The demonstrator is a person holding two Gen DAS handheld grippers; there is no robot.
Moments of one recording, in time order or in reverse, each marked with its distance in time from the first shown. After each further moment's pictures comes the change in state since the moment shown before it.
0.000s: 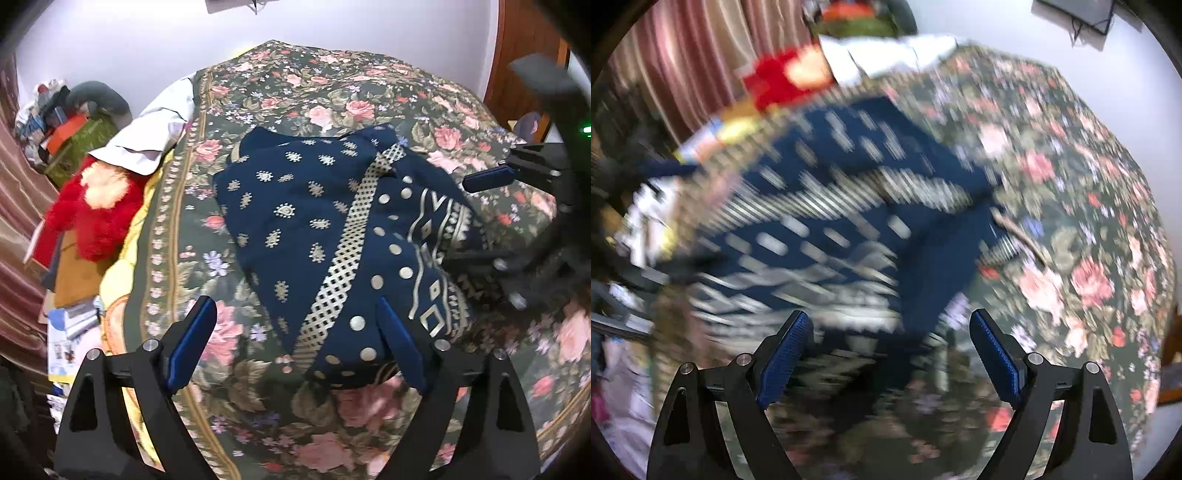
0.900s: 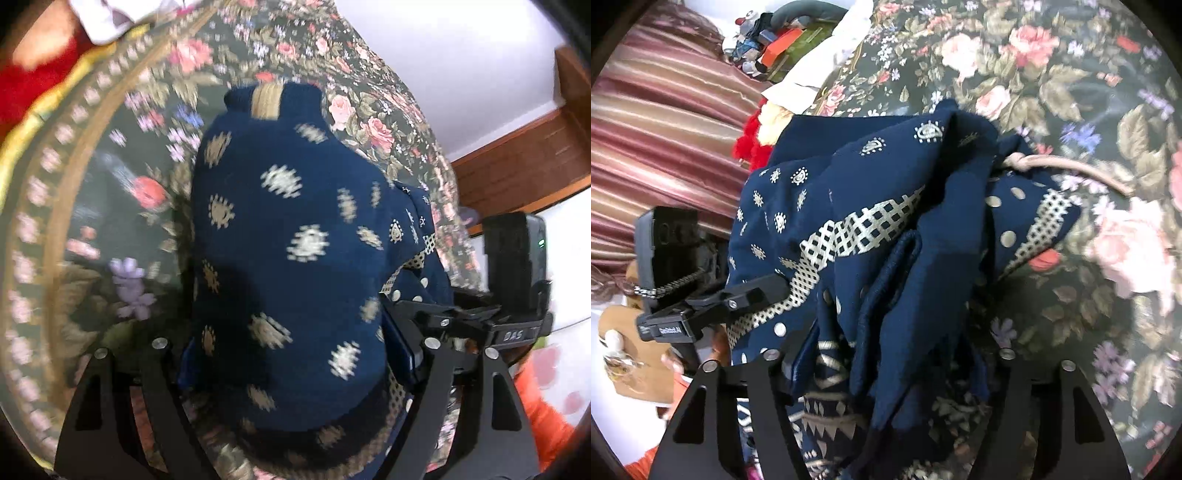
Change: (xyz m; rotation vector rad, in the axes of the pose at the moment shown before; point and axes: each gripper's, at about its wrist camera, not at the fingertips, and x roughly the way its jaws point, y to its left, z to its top) left arm 0.087 0.069 0.038 -0.474 0.159 -0.522; right arm 0.056 -0.073 0.023 0.500 0.043 0.506
